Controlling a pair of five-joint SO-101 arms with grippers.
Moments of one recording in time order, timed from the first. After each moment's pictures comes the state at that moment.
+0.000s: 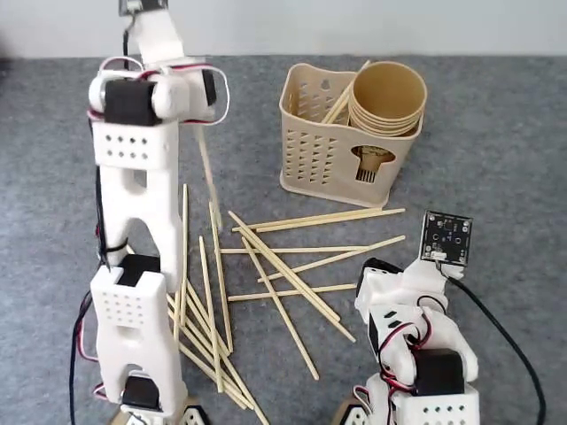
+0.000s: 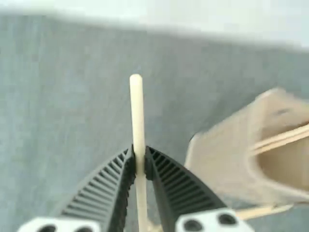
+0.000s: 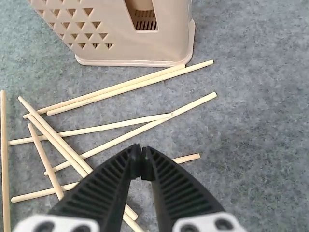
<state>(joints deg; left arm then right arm) 4.1 33.6 -75.7 99.4 22.5 -6.8 -87.2 71.6 67.8 -15.3</state>
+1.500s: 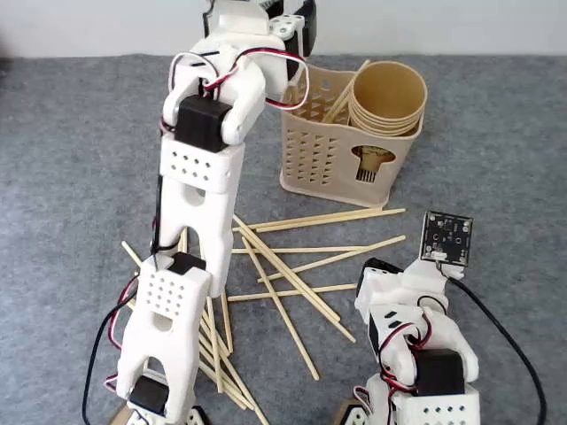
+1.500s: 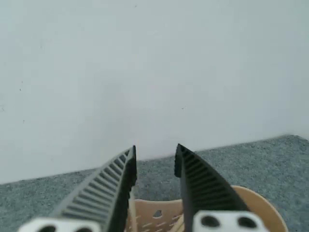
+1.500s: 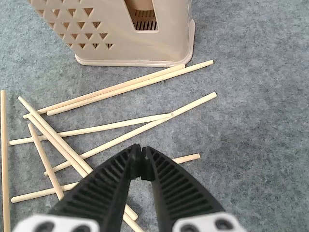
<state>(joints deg) 17.4 44.6 -92.3 74.5 18.6 -6.8 -87.2 71.6 67.8 -15.3</state>
